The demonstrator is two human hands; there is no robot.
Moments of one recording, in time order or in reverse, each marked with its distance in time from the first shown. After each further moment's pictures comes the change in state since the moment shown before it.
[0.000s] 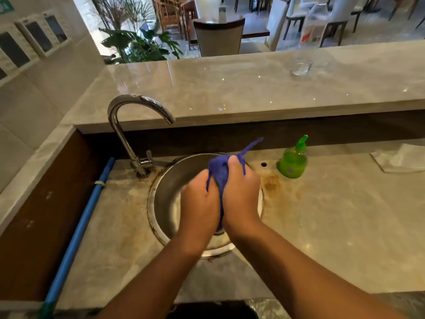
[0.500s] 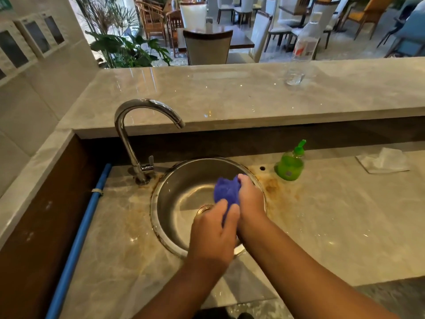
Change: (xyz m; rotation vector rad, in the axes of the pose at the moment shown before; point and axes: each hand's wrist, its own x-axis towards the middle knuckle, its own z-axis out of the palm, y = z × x) left_hand -0.031 -0.023 -0.041 0.002 -0.225 0.049; right_hand -0.005 0.030 0.025 0.091 0.155 0.322
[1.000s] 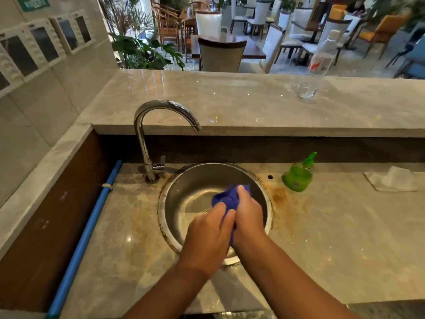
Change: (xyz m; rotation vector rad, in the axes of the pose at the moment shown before) left_hand -0.001 -0.018 -0.025 0.150 0.004 0.065; right_hand -0.025 0.018 0.011 -0.062 -0.058 -0.038
